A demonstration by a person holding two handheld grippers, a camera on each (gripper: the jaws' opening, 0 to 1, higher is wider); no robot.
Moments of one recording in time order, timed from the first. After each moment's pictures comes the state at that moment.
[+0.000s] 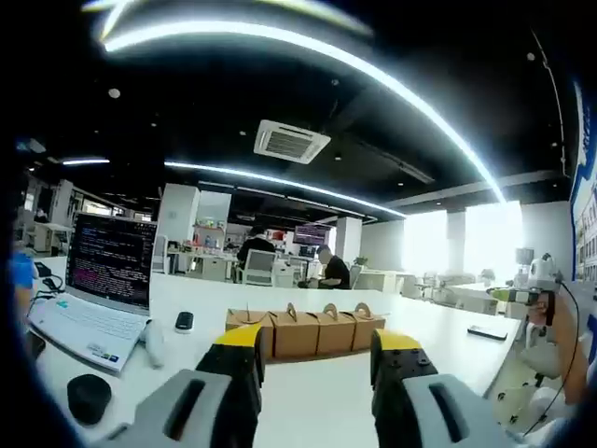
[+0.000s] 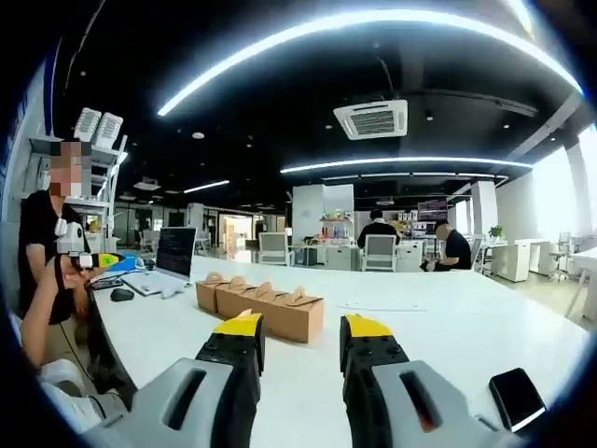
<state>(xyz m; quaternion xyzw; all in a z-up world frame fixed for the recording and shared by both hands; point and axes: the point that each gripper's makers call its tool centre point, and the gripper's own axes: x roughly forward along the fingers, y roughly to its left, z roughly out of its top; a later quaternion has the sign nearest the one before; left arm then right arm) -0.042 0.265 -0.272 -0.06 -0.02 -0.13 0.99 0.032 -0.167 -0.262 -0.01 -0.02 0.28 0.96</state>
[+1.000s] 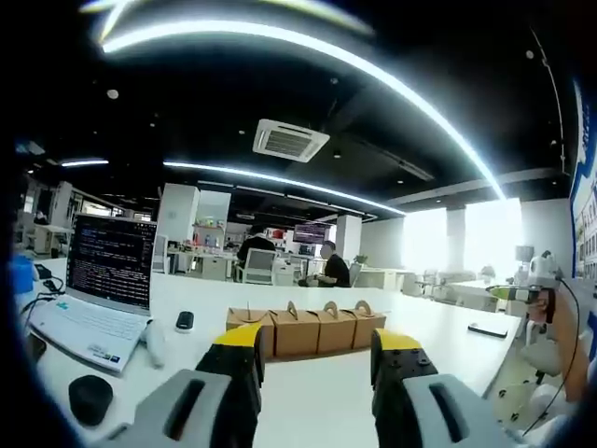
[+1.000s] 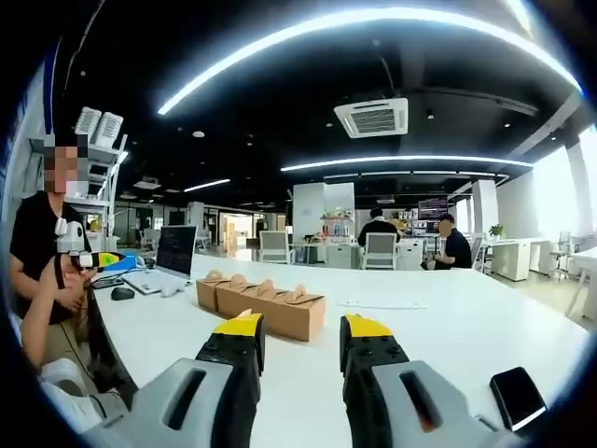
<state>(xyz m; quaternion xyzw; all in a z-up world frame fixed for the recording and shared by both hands) -0.042 0.264 -0.274 -0.06 -0.02 -0.13 0.99 0.033 -0.166 -0.264 -0.01 -0.02 0.29 0.96</state>
